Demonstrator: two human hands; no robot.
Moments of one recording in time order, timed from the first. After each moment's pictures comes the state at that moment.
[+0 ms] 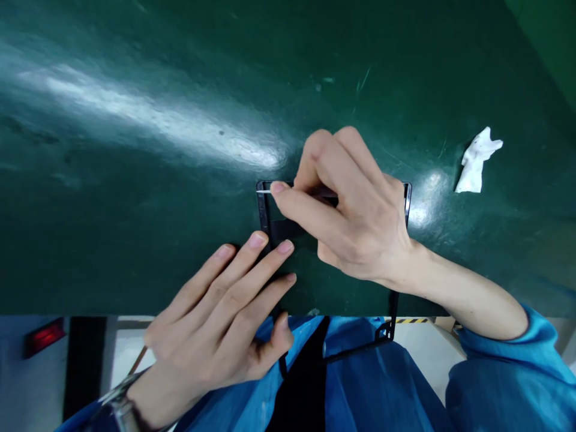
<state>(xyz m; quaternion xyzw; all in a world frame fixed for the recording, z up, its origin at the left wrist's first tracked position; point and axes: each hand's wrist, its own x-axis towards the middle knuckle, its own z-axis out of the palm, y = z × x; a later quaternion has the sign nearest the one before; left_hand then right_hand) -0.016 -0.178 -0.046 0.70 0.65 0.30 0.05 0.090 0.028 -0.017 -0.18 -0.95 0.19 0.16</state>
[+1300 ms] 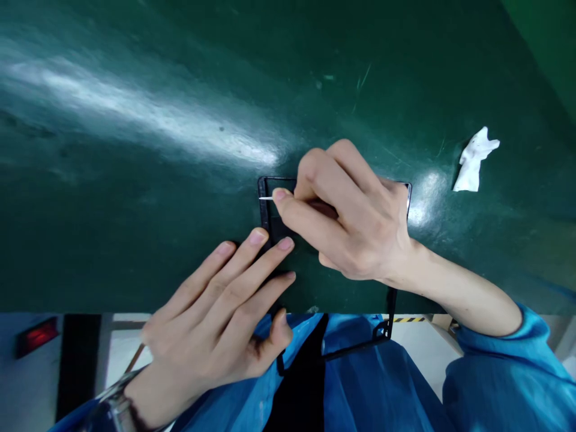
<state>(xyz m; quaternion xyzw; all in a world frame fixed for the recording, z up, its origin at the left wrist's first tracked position) -0.016 -0.175 -0.046 0.70 0.65 0.30 0.05 0.099 0.025 -0.026 -0.10 -0.97 0.00 0.23</state>
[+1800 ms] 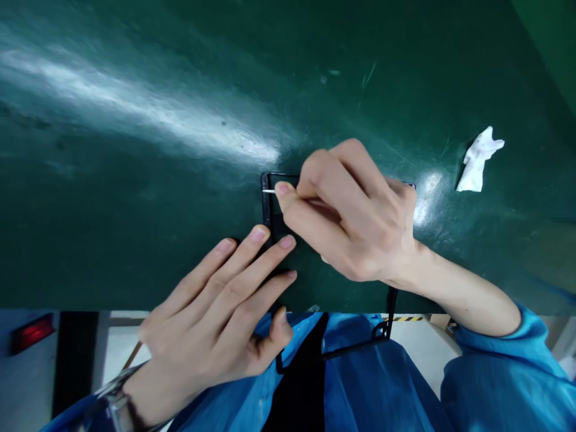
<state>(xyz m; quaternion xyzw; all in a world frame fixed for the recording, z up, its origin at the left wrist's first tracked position) -0.016 -0.176 -0.047 0.70 0.65 0.30 0.04 0.102 0.024 -0.025 -0.10 -0.95 -0.02 0.29</state>
